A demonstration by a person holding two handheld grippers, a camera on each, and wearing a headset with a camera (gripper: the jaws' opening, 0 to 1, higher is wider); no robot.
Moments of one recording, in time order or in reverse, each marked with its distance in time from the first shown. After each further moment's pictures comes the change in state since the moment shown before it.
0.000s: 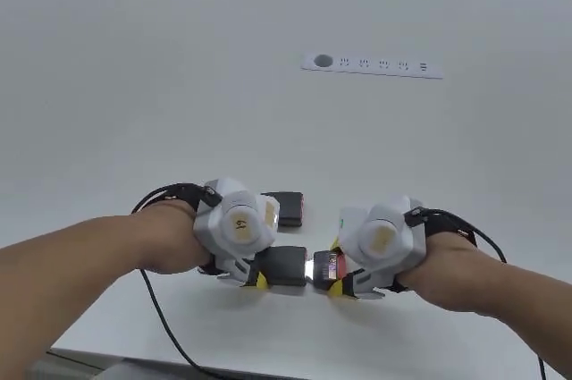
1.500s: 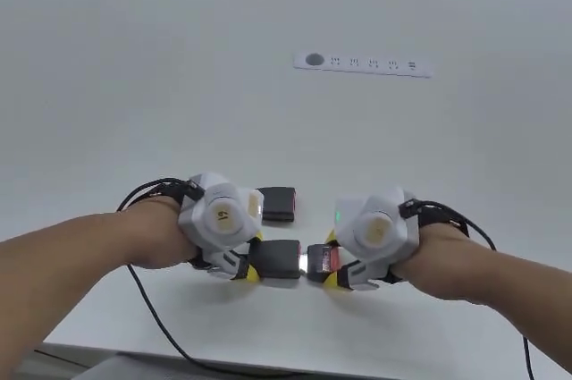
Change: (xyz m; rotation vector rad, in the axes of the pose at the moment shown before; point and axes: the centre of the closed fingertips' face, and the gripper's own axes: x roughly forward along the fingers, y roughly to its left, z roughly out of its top) left arm -0.002 0.002 0.000 0.005 -0.023 0.012; right arm -0.009 0.006 -0.001 0.014 -0.014 -0.013
